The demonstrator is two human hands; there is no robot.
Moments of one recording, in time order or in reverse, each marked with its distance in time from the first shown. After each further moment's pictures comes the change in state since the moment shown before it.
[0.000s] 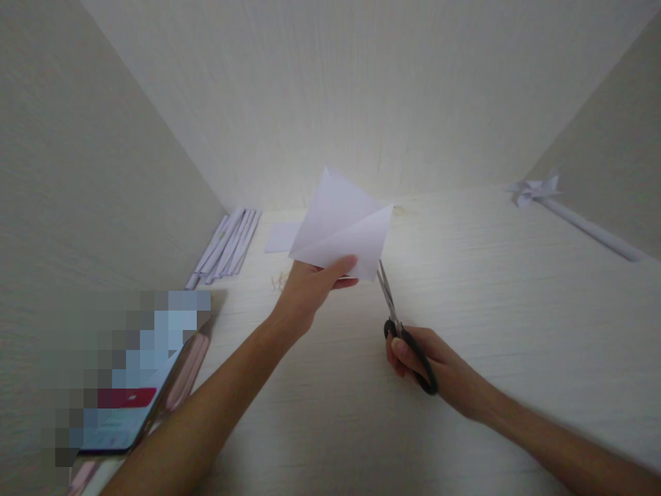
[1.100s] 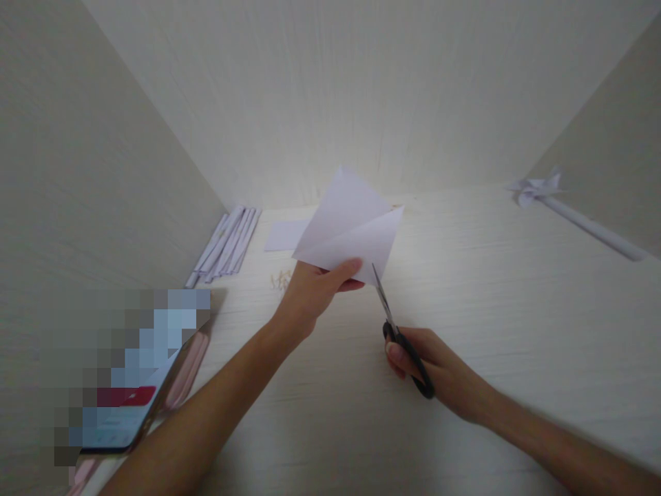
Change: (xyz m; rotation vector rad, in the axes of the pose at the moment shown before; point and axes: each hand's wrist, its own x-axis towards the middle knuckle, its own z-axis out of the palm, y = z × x) left_hand -0.006 0.005 0.006 0.022 -0.010 -0.031; right_hand -0.001 -0.004 0.001 -0.033 -0.038 0.005
